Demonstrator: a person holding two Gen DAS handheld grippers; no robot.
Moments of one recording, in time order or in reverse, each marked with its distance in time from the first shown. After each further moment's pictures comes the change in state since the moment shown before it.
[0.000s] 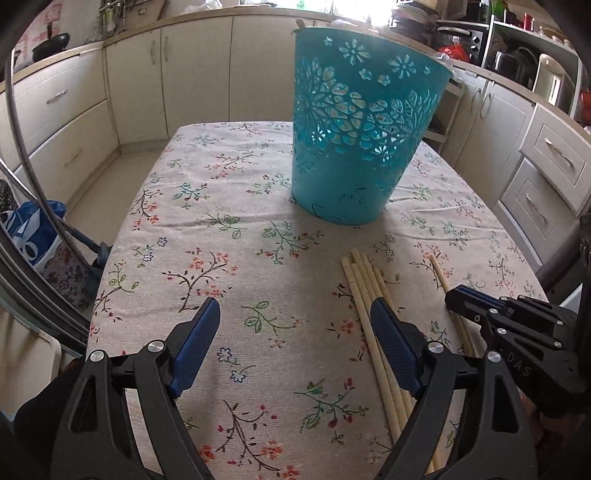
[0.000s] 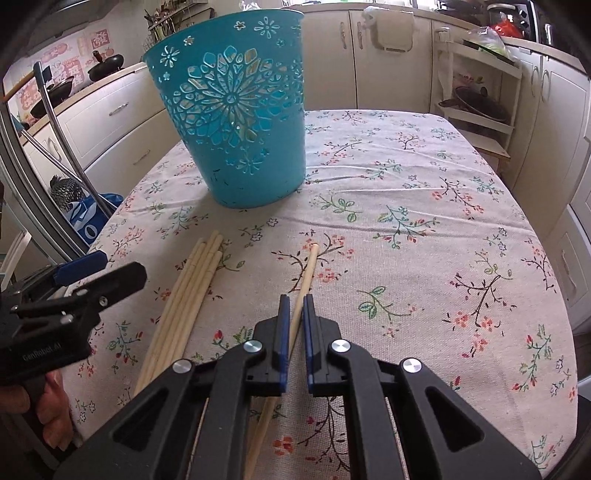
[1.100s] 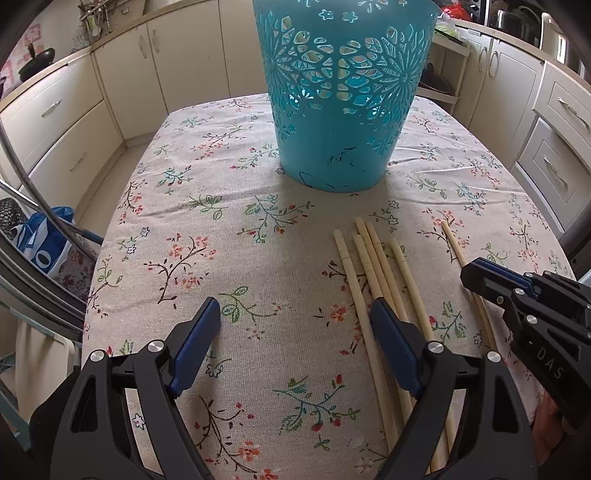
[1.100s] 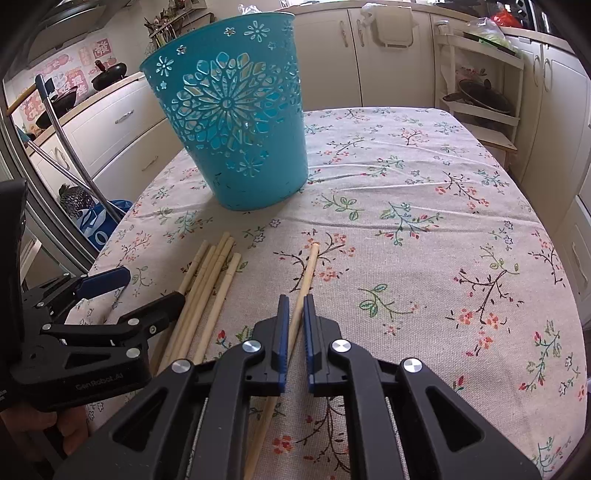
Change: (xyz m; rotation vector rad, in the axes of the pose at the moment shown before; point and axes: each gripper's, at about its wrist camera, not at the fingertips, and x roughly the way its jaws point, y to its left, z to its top) left arm 0.020 -0.026 0.003 0.078 0.106 0.085; right arm -0.001 -0.007 0.000 0.017 0.001 0.042
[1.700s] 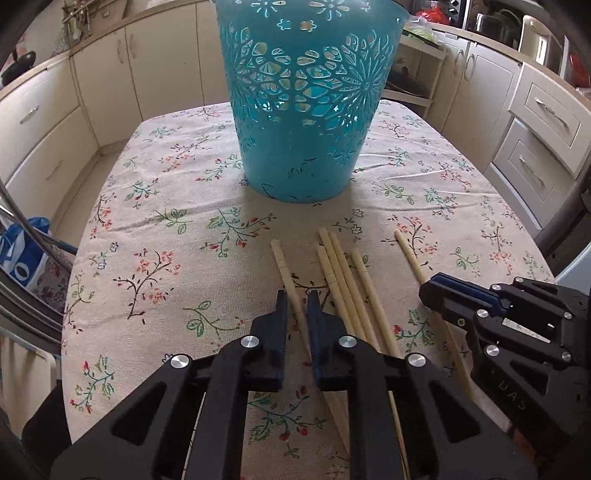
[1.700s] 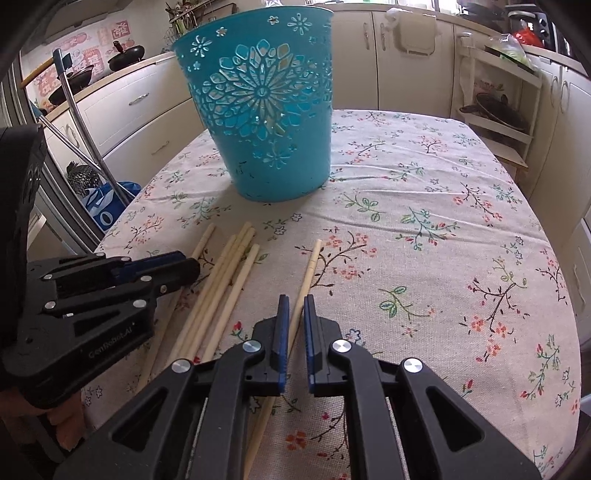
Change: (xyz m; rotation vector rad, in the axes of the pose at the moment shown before) left arm 0.001 -0.008 0.004 0.026 -0.011 -0.106; right arm 0.002 0.015 -0.001 -0.081 0.014 0.008
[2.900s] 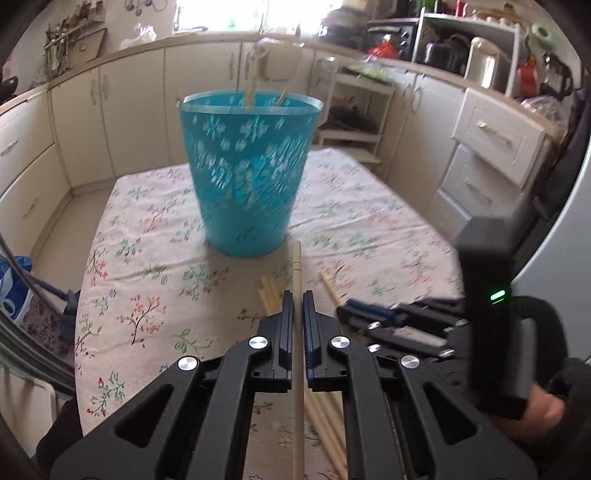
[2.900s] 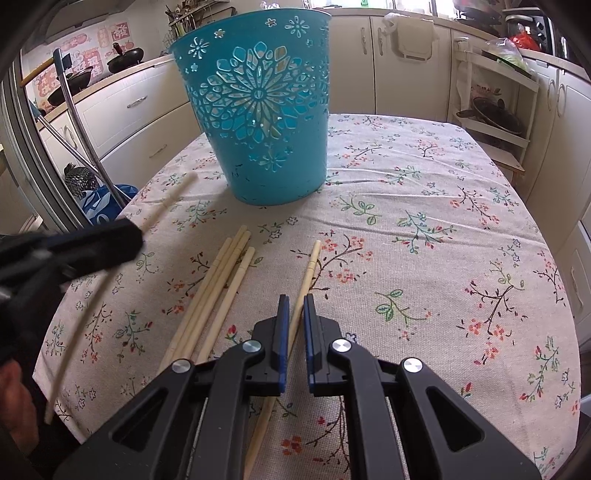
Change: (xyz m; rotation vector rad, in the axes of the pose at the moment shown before) left arm -0.081 -0.017 0.008 0.070 -0.188 -0.177; right arm 0.001 0.000 0.000 -0.006 -0.019 -0.016
